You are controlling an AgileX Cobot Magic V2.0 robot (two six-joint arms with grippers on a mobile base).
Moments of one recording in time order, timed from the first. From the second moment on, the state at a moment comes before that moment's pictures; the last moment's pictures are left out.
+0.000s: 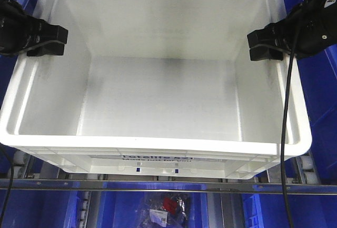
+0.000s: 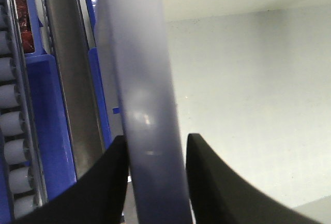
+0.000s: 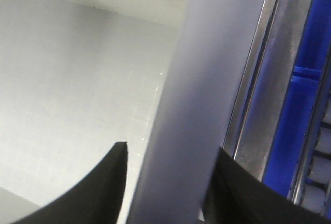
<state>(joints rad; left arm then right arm) -0.20 1.37 -1.29 -0.26 0.96 0.07 0.17 1.42 -1.30 0.26 0.96 -0.14</state>
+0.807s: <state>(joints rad) -0.20 1.36 -1.29 -0.26 0.96 0.07 0.17 1.42 -1.30 0.26 0.97 -0.14</state>
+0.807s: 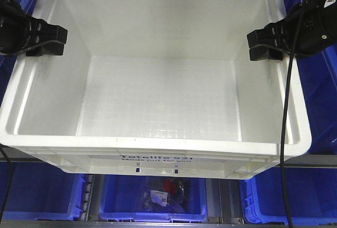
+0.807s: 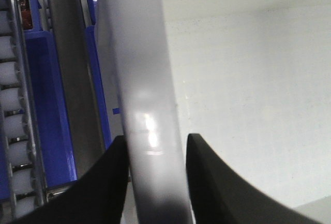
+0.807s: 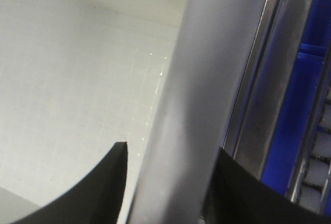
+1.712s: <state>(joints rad) -0.20 1.36 -1.29 -0.26 0.96 0.07 0.17 1.42 -1.30 0.26 0.97 -0.14</state>
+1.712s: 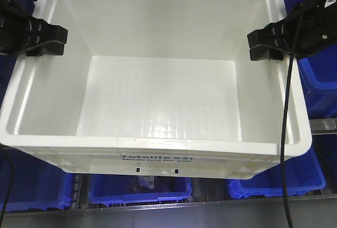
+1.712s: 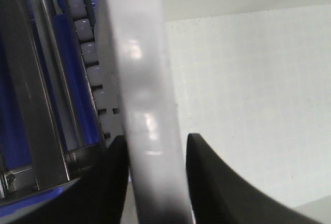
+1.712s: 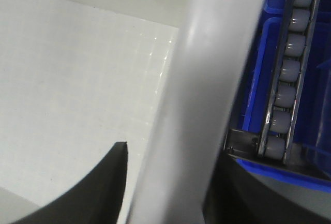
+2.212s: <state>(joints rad) -0.20 1.36 -1.29 -0.26 0.96 0.07 0.17 1.42 -1.30 0.26 0.97 -0.14</state>
